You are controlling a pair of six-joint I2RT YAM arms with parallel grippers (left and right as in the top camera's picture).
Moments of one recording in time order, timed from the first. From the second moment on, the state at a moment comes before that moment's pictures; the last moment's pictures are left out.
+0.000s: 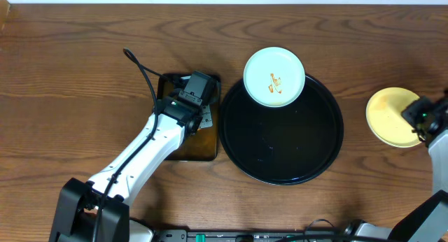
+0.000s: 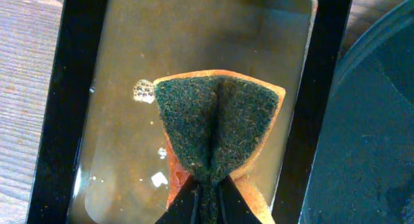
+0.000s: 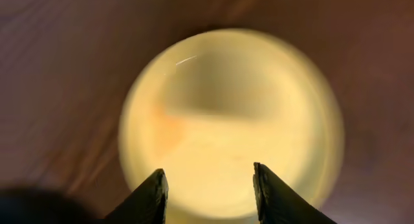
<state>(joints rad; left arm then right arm) -0.45 1.55 1.05 -0.71 -0.22 -0.59 -0.52 1.48 0.96 -0.44 -0.12 0.29</state>
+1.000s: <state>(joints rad) -0.45 1.55 1.05 -0.71 -0.22 -0.59 0.00 1.93 1.65 -0.74 -0.32 -0.24</state>
